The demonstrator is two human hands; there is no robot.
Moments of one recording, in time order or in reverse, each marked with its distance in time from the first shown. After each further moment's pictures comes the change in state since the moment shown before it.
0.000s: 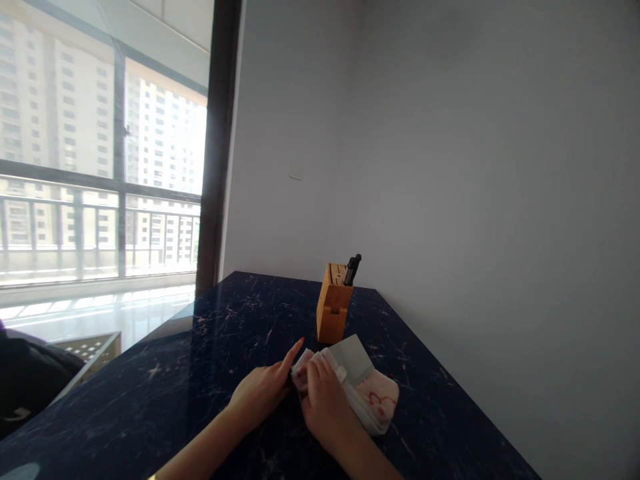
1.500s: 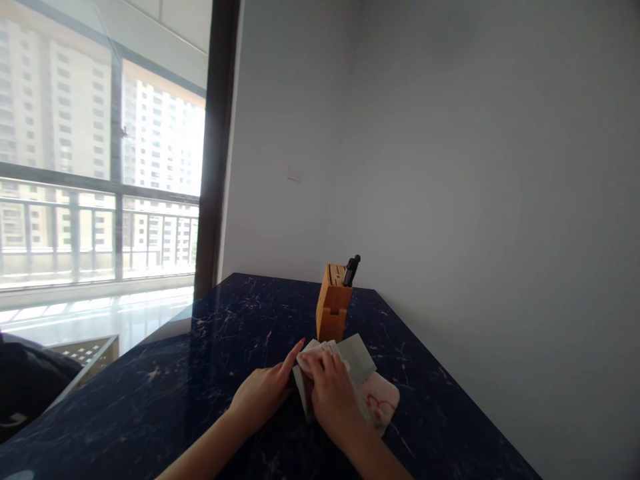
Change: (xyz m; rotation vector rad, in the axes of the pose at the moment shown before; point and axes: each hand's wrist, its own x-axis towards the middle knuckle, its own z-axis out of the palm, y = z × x) left_hand 0.001 -0.002 0.005 -0.002 0.087 0.050; right_hand 0.003 0.002 -0.020 -0.103 0.045 0.040
